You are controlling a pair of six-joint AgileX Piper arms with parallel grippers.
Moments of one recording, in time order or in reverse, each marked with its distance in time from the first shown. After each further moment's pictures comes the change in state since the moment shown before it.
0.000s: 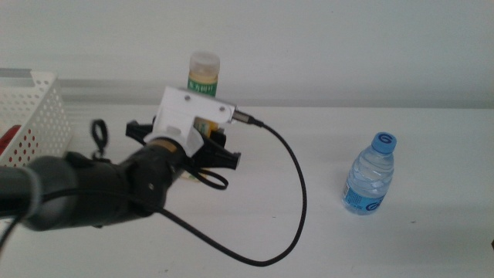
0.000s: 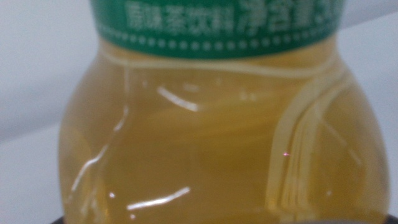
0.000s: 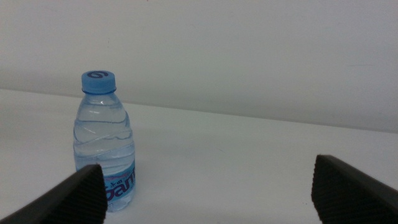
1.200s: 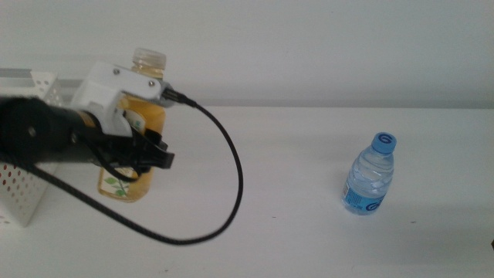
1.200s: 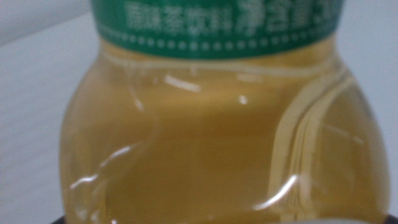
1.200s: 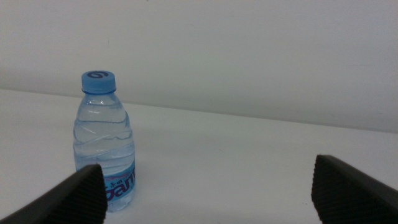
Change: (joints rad) left arm 0.303 -0.318 -0.056 0.517 0.821 -0.331; right arm 0.000 0.000 0.000 0.000 0.000 0.000
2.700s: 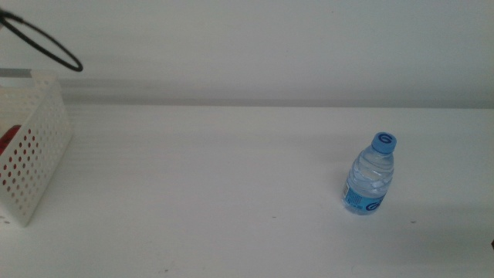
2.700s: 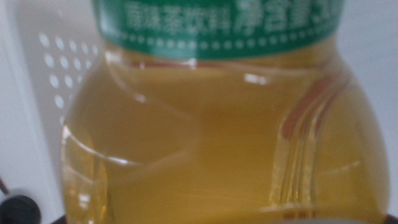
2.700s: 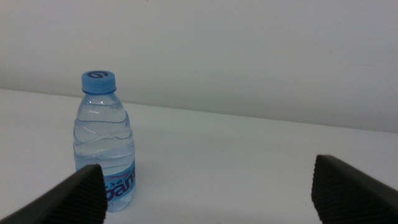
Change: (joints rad) left arm 0.655 0.449 -0.921 0.092 0.899 0.382; right arm 0.000 0.000 0.000 0.000 0.000 0.000
